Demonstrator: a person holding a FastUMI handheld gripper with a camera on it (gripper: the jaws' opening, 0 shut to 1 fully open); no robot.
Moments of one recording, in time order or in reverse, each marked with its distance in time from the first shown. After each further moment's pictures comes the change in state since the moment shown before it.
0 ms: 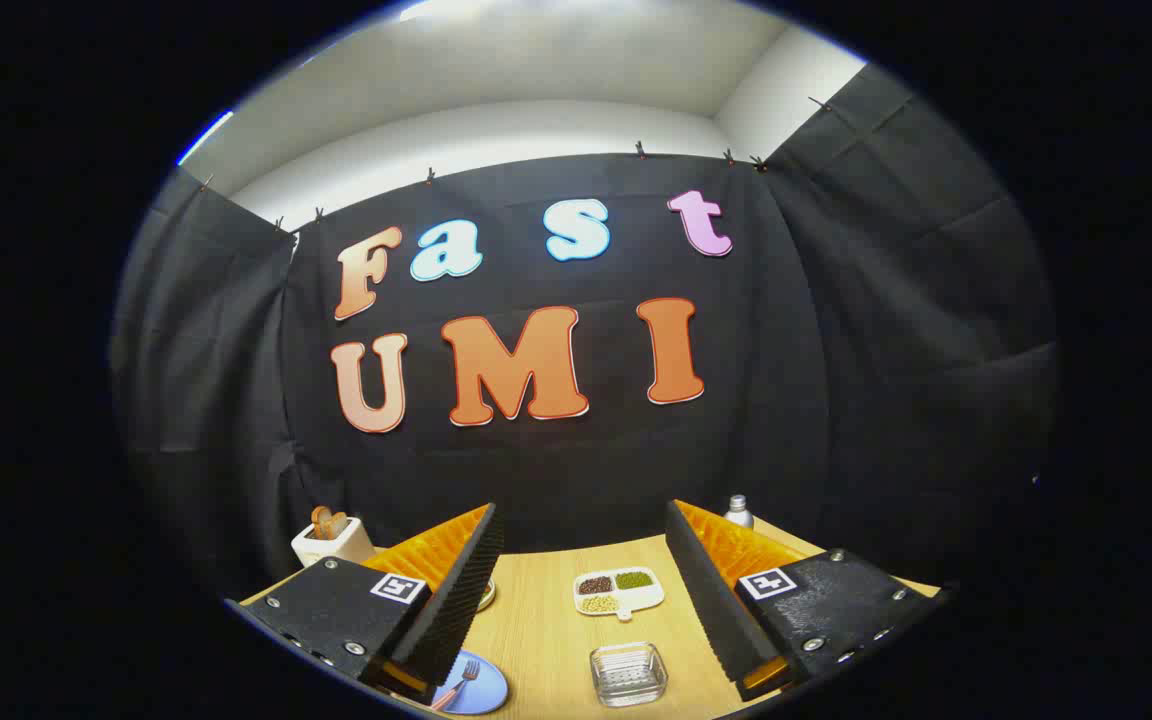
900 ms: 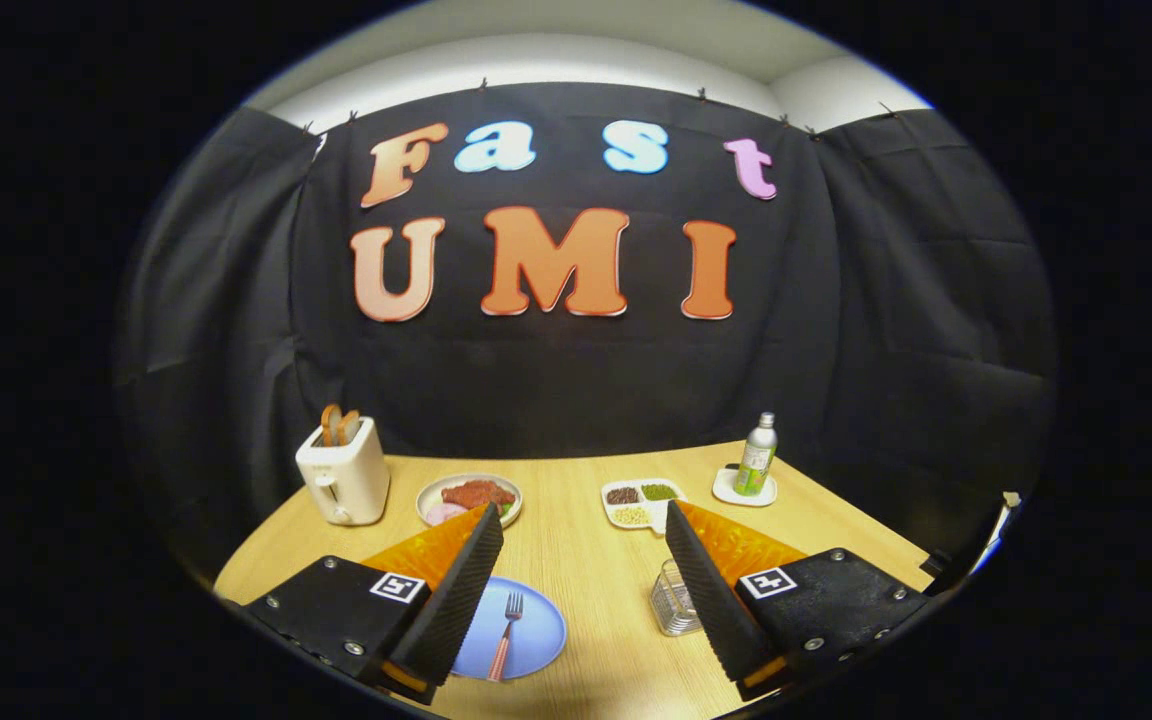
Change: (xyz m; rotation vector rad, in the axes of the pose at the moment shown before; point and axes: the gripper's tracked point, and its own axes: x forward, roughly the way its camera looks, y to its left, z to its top) arm -0.031 0.106 -0.113 -0.158 0.294 -0.003
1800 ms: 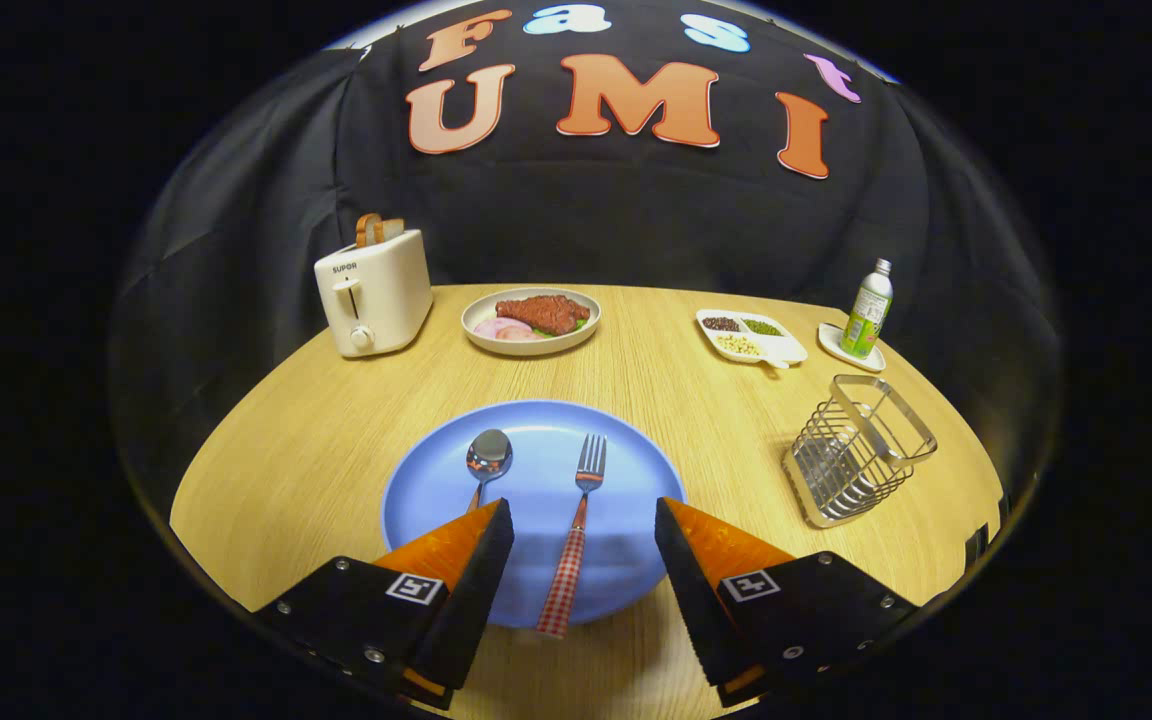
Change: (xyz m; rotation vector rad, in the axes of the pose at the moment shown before) arm 0.036 0.071 -0.184 -0.061 0.363 0.128
